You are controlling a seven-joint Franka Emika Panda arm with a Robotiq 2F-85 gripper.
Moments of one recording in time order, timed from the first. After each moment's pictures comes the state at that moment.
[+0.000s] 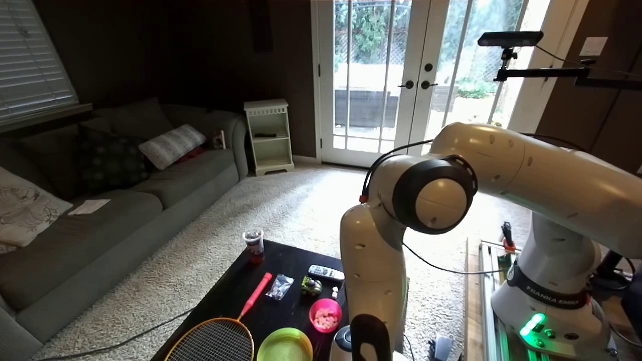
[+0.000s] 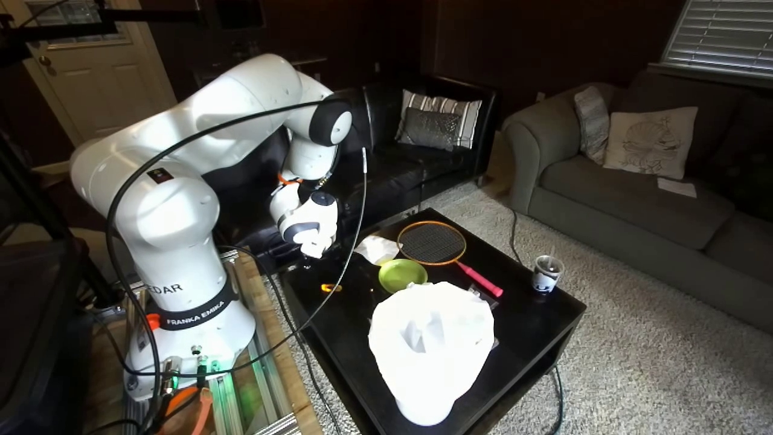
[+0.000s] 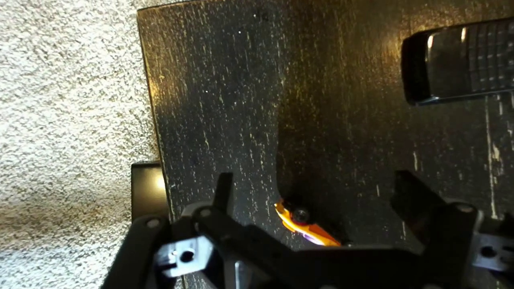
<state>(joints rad) 0.40 1.23 0.35 -2.05 0.48 3.39 1.65</state>
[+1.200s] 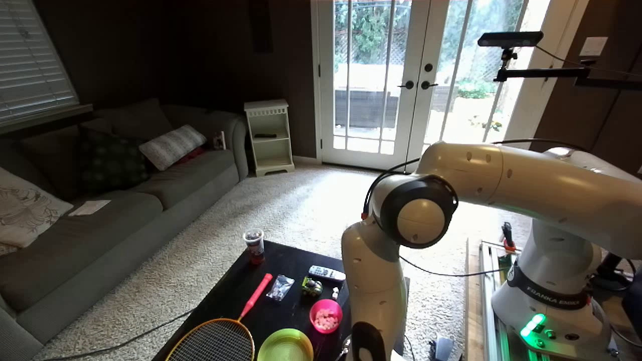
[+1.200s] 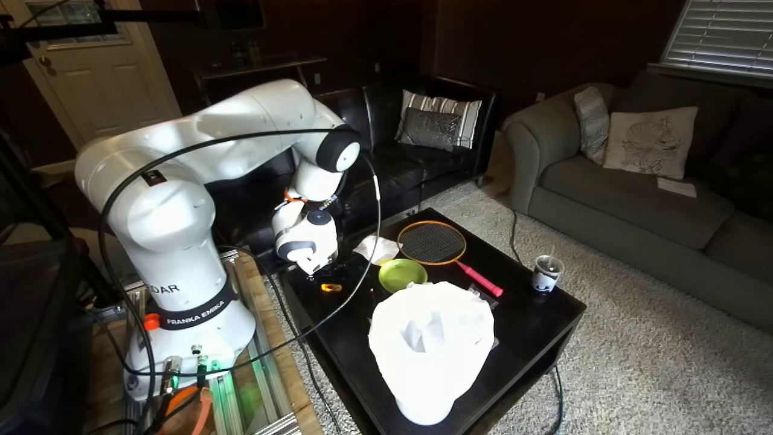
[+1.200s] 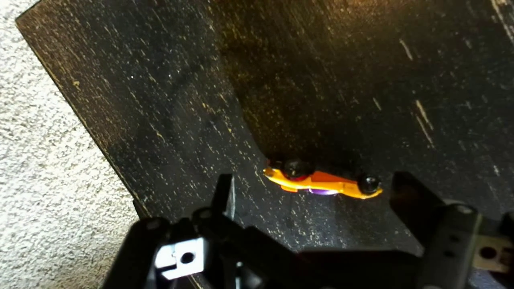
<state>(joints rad) 0.33 1.38 0.38 -2.01 0.55 3.57 1.88</state>
